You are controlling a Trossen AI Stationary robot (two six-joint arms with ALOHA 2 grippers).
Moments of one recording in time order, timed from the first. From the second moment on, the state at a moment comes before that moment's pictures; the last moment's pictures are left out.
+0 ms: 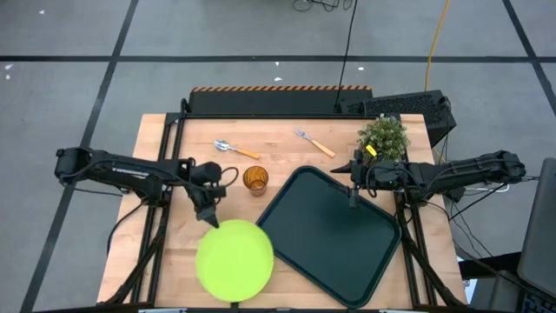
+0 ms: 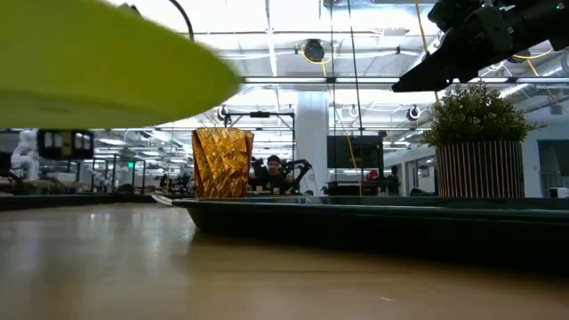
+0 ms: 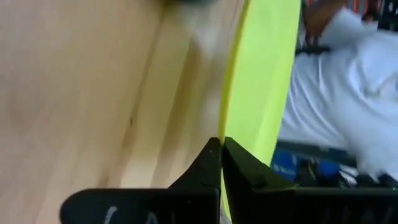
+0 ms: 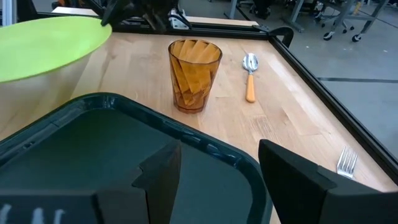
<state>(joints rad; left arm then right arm) 0.08 1.07 0.47 -0.34 0.83 -0.67 0.07 0.75 0.40 -0.03 0.24 -0.01</state>
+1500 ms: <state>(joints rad) -0.59 1.42 0.63 0.34 -0.50 -1.67 0.07 0.75 0.40 -0.06 0.23 -0.06</state>
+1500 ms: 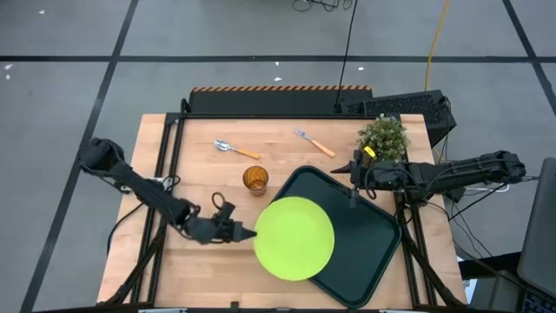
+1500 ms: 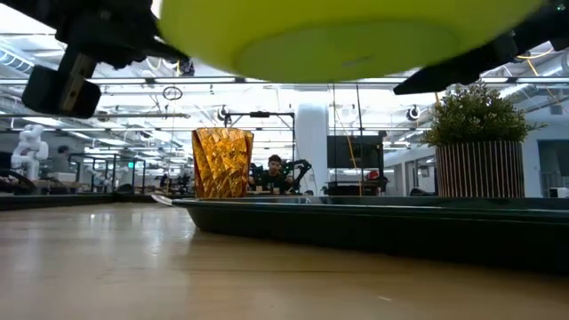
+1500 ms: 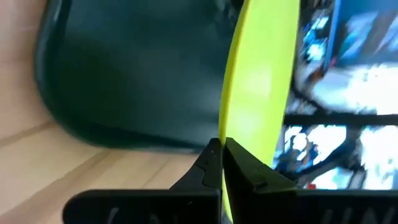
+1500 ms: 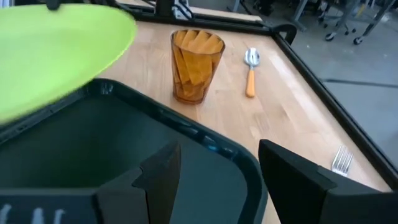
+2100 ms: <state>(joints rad) -0.56 1.76 0.98 0.34 -0.60 -1.77 0.07 0.75 0.40 -0.06 0.15 -0.07</state>
